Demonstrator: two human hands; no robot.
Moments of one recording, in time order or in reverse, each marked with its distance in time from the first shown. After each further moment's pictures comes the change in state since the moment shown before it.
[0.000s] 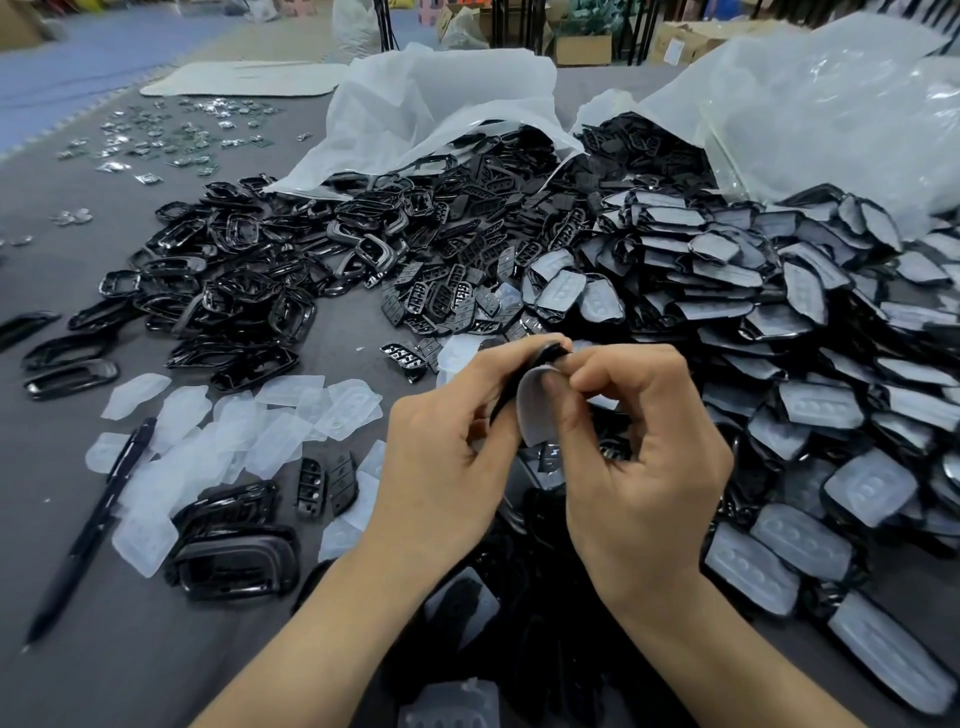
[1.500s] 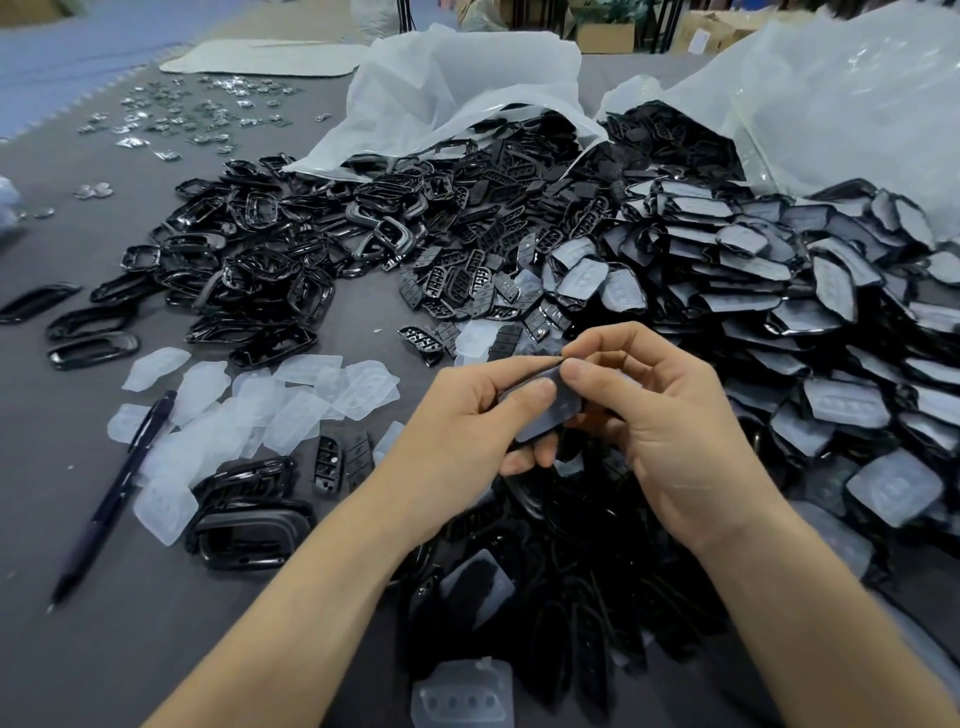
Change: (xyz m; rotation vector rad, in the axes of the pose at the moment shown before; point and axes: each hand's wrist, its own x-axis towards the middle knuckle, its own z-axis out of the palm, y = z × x) left_hand 0.009 0.004 -0.010 -0.571 -0.345 -0.484; right_hand 0.025 0.017 -0.015 0.539 -0.461 0.894
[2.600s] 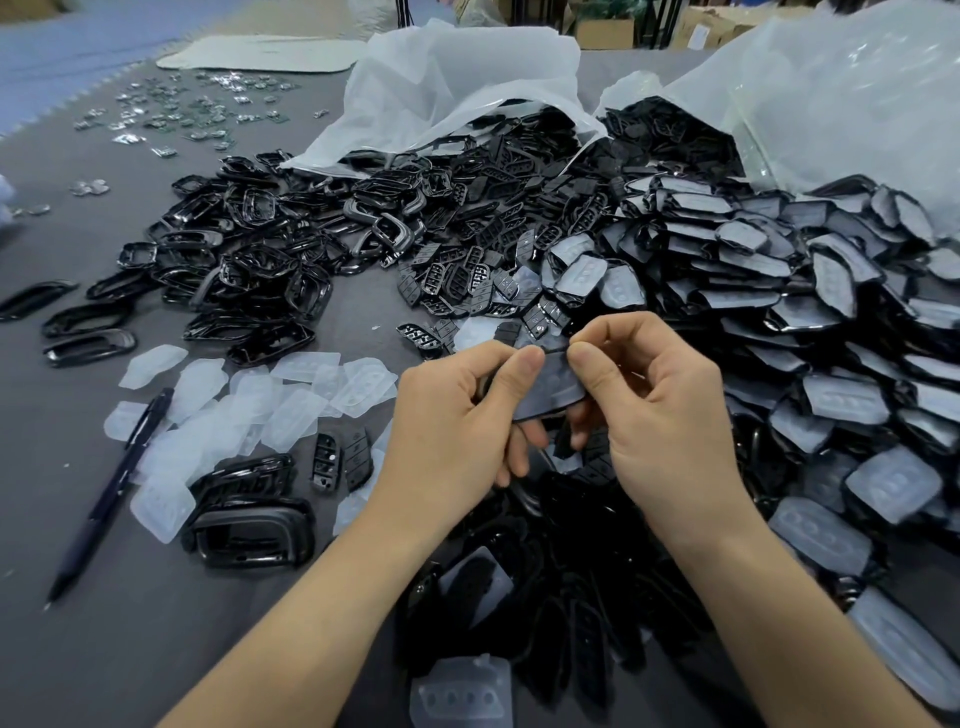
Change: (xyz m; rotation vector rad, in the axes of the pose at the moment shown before) left_hand 0.000 -0.006 0.005 0.220 0.298 0.147; right_hand -0.002 0.003 0.009 -0.210 0.152 -0.221
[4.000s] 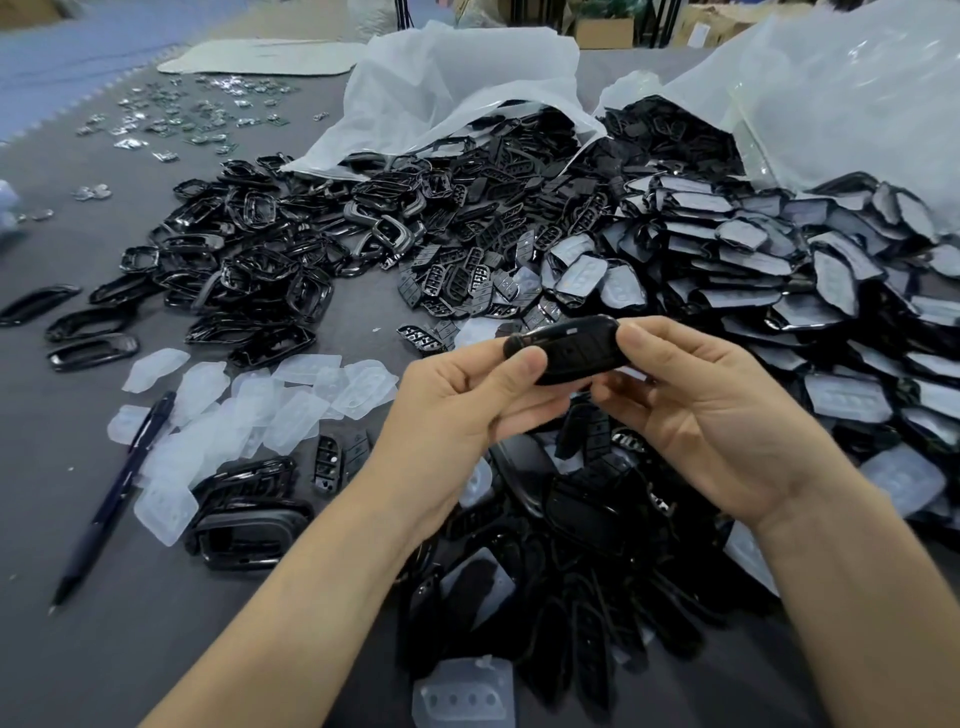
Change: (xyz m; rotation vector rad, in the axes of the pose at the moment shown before) left_hand 0.005 0.003 -0.004 -0.554 -0.114 -0.235; right_hand 0.018 -0.009 -0.032 0.499 -0.190 0.433
